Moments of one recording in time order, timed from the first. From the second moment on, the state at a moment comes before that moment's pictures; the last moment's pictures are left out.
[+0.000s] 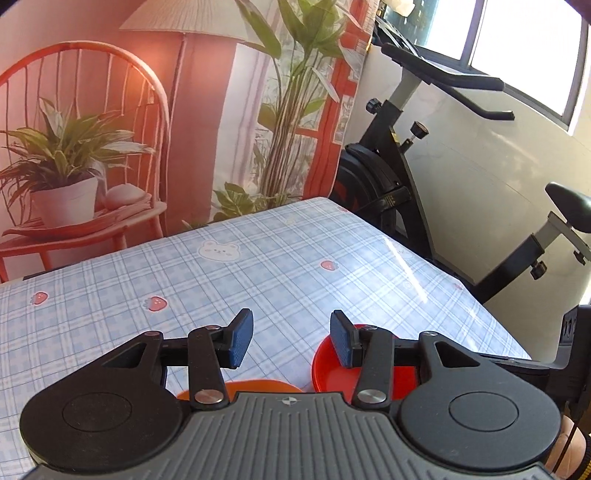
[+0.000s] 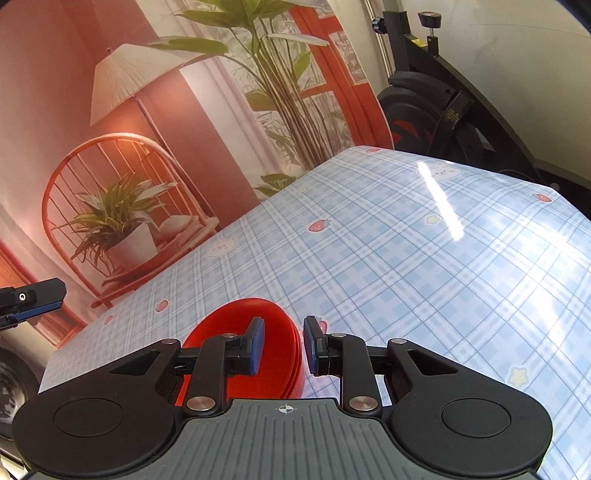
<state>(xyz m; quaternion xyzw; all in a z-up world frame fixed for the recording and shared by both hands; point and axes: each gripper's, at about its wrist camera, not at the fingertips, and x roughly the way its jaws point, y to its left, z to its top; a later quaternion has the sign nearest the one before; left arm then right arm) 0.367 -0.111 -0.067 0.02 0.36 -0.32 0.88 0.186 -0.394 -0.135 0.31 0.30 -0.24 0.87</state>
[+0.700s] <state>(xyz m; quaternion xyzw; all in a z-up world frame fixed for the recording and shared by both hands) 0.388 -0.174 -0.141 0.10 0.44 -0.34 0.83 0.182 -0.392 -0.160 0.35 0.32 -0.22 0.85</state>
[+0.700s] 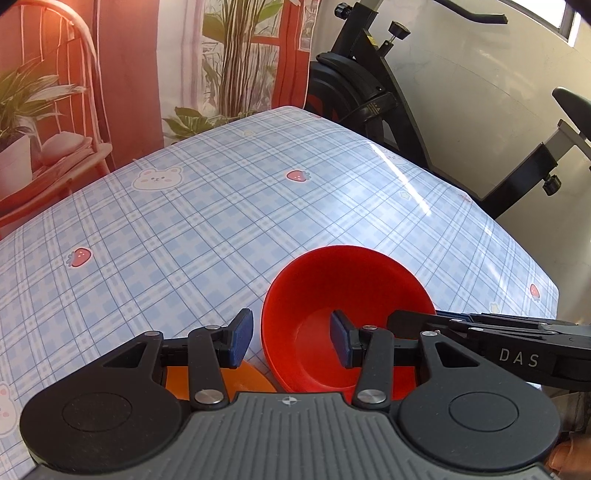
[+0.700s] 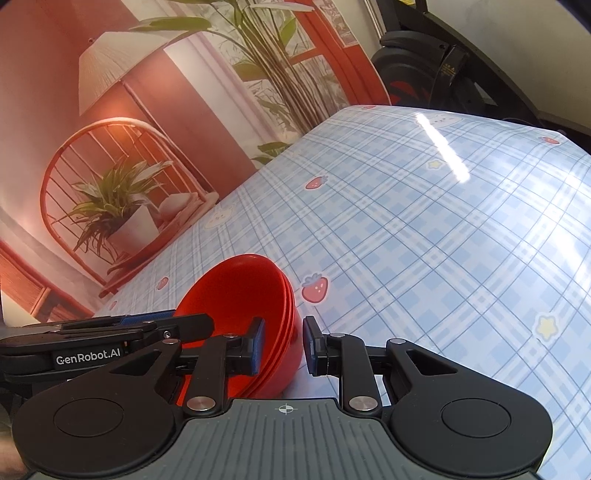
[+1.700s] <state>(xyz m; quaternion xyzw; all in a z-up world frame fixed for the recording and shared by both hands) 0.360 -0.166 -0.111 0.07 0.41 -0.35 0.84 0.170 -0.394 -0.141 0.37 0.30 -0.25 0.85</state>
